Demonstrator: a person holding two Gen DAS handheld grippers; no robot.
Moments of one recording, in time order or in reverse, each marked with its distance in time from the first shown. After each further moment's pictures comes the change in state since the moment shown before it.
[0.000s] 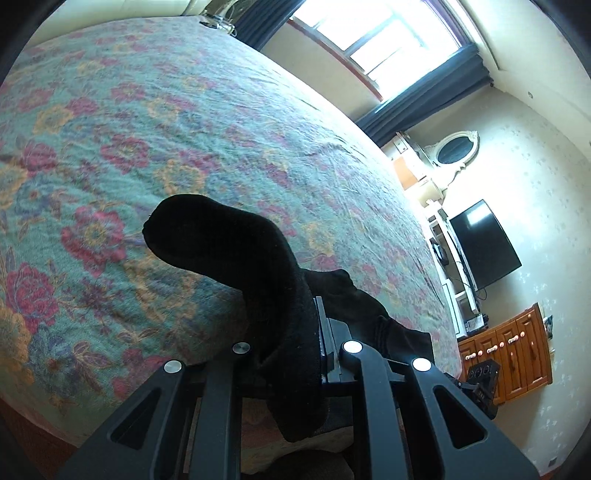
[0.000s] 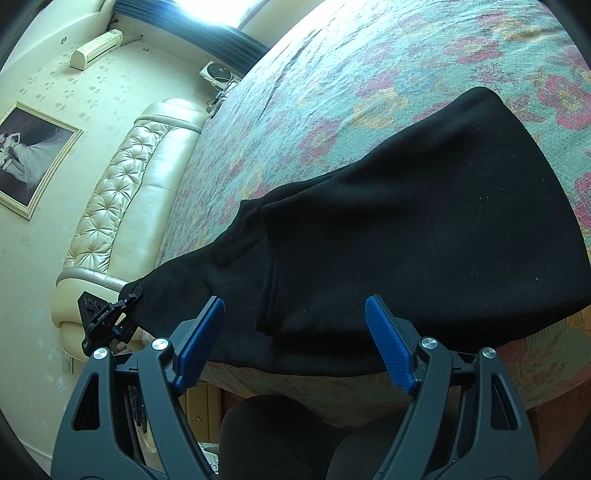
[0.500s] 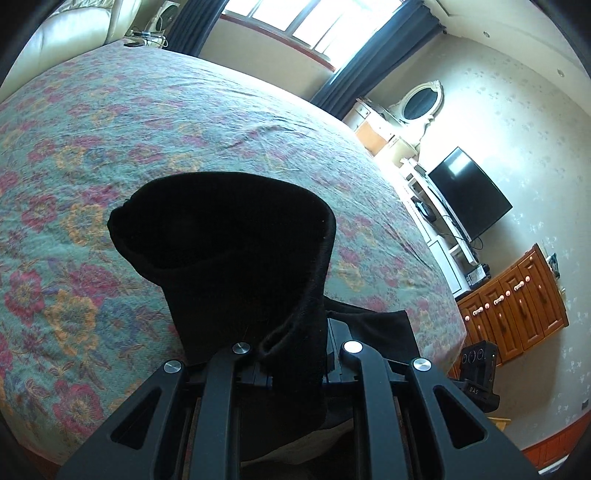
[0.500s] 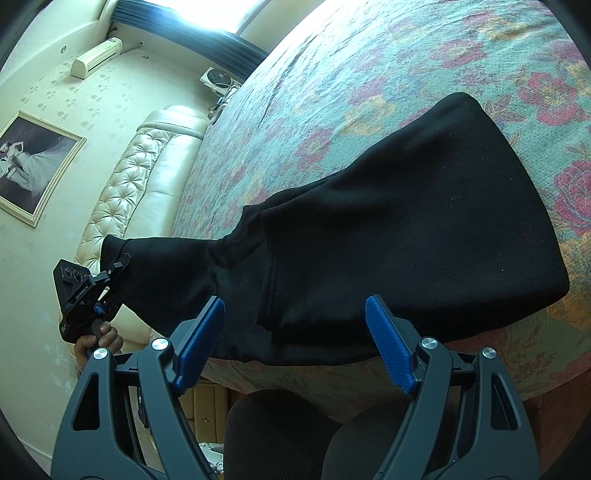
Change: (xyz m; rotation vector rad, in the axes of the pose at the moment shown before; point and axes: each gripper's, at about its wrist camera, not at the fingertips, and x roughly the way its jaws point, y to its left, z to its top) left arm 0.051 -0.120 -0.002 0.221 0.069 -0.020; right arm -0.018 -0.013 -0.004 0.026 -0.013 0.022
